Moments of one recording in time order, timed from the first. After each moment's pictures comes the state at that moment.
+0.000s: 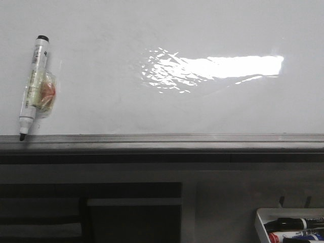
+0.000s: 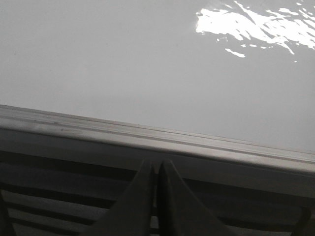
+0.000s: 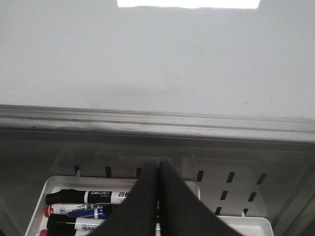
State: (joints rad) left arm 0.02 -0.01 0.00 0.03 0.34 -0.19; right arm -0.03 -0.01 0.01 -0.03 0.34 -0.05
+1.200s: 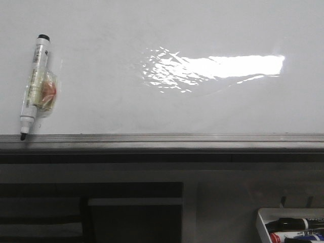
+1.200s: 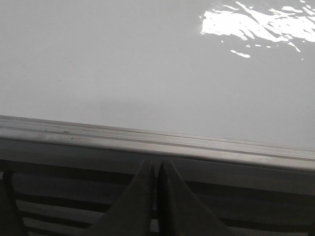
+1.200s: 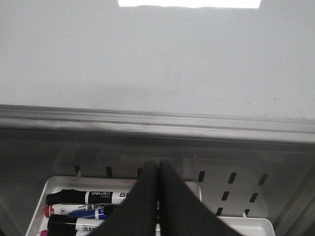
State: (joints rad) left arm 0.02 -0.01 0.00 0.09 0.32 -0.19; right arm -0.03 -0.01 0.01 -0.03 0.34 -0.05
